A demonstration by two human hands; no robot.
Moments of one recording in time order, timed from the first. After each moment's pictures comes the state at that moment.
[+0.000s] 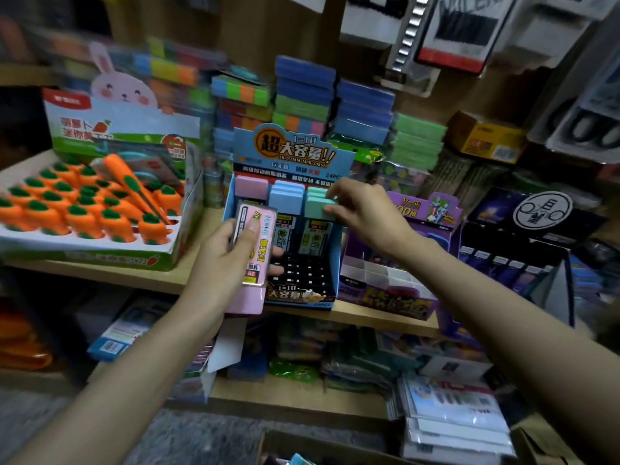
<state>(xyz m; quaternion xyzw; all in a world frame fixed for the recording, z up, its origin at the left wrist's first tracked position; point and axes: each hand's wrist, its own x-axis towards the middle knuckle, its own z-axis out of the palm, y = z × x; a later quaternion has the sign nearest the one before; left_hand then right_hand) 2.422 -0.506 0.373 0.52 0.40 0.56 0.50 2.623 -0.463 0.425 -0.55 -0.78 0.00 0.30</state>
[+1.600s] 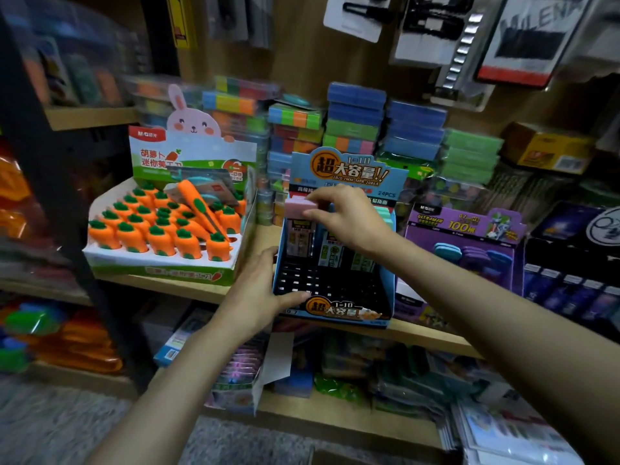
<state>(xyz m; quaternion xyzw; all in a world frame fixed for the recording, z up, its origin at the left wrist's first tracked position) 2.371 -0.472 0.335 0.73 0.53 0.36 0.25 2.534 -0.433 0.430 -0.50 -0.81 0.03 0.30</state>
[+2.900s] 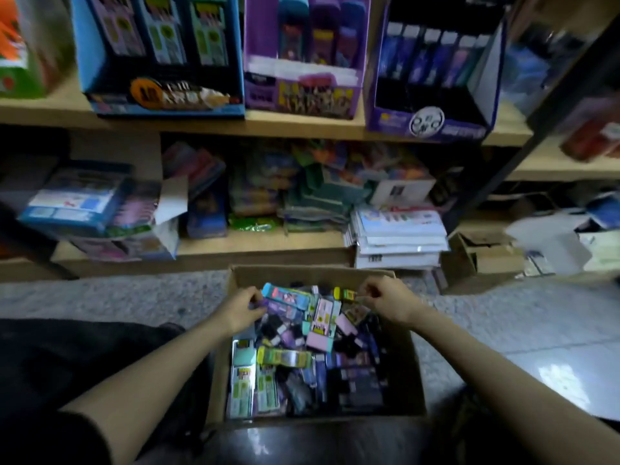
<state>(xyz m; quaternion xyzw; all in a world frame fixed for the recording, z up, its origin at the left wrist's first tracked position) 2.467 -0.639 0.072 0.71 0.51 0.04 0.48 2.733 -0.737 0.145 -0.77 -0.55 0.32 0.05</state>
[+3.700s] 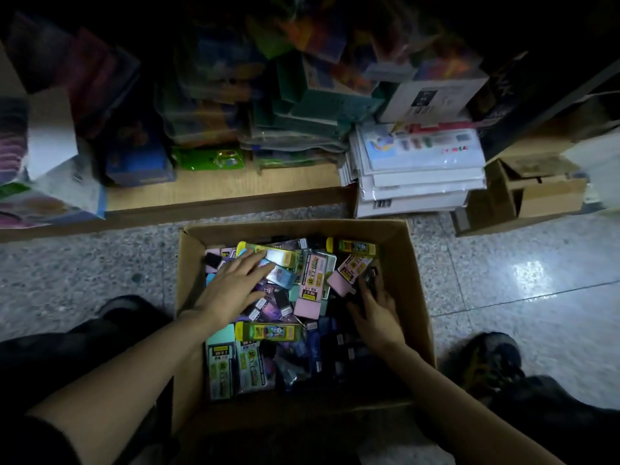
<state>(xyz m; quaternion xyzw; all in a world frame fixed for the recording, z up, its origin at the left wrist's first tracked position) 2.493 -0.624 -0.032 0.91 0.34 -0.13 0.22 2.726 -0.792 -0.039 -0.83 -0.41 0.37 0.01</state>
